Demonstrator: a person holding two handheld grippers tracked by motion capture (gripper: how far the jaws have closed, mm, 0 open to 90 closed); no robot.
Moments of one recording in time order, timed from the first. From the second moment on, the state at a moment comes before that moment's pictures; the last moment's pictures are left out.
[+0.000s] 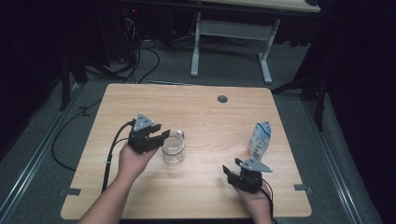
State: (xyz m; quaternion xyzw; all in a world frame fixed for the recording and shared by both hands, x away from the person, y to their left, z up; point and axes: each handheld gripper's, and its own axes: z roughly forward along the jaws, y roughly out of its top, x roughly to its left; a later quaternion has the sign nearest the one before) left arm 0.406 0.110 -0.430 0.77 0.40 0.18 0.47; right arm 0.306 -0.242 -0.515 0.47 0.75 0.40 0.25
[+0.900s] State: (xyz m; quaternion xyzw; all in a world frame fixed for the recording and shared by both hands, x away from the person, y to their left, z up) left arm 0.436 0.081 -0.435 0.80 0.38 0.17 0.43; right arm 0.305 -0.237 -0.516 0.46 0.75 0.40 0.25
